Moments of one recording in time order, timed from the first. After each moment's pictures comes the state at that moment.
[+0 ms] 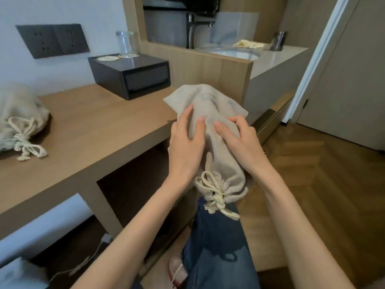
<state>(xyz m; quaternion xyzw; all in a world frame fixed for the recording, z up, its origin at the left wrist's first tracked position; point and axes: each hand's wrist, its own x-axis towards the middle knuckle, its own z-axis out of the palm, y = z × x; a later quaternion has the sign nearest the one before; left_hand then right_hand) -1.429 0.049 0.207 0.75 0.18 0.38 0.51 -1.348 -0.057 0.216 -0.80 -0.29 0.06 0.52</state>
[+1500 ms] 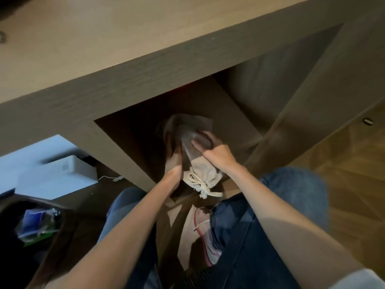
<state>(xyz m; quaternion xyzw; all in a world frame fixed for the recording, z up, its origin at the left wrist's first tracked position) -1.461 0.186 -0.094 0.43 0.60 0.27 0.62 -1.338 0.137 -0.080 -0.75 -0.37 0.41 0.36</state>
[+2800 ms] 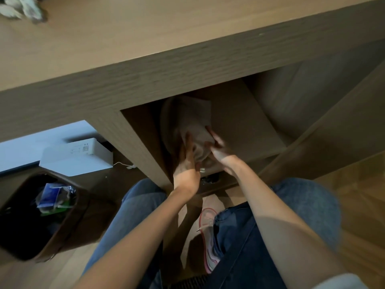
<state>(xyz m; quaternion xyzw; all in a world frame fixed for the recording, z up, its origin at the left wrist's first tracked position) -1.486 0.162 -0.098 0.72 0.58 0.08 0.37 -1.353 0.173 -0.096 -0.68 -0.31 0.51 0.42</state>
